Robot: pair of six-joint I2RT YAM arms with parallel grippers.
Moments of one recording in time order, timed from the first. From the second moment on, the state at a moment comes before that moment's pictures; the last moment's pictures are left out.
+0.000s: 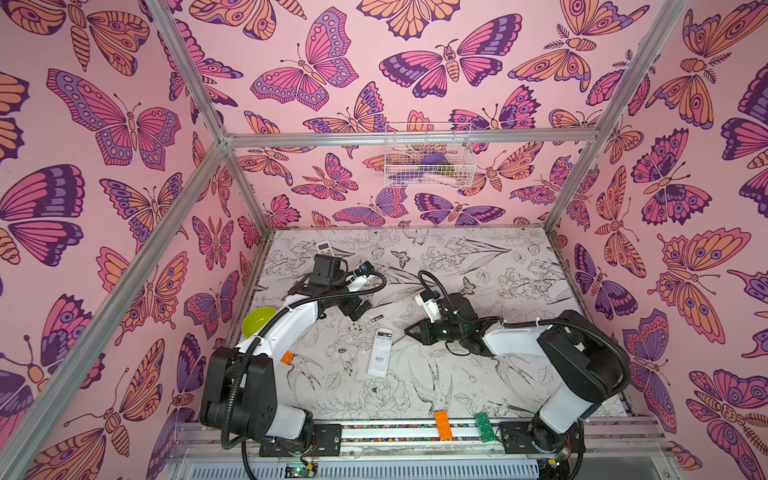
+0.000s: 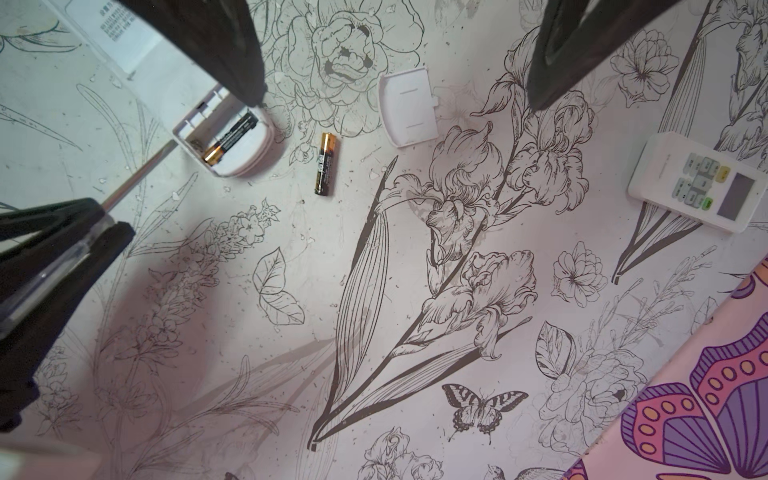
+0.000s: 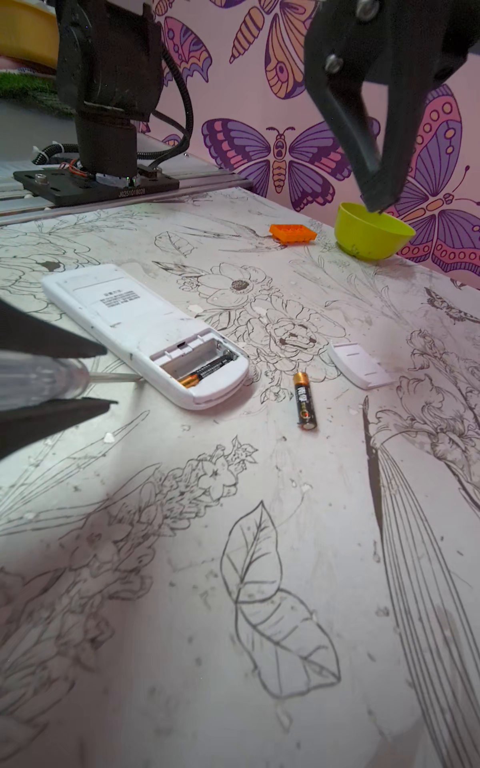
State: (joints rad) left arm -0.24 1.44 0.99 -0.44 0.33 0.59; right arm 0.70 1.73 0.71 0.41 -0.51 0.53
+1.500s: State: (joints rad) left arm -0.19 1.66 1.03 -0.94 0.52 1.60; right arm 0.67 1.34 0.57 0.27 -0.43 0.55
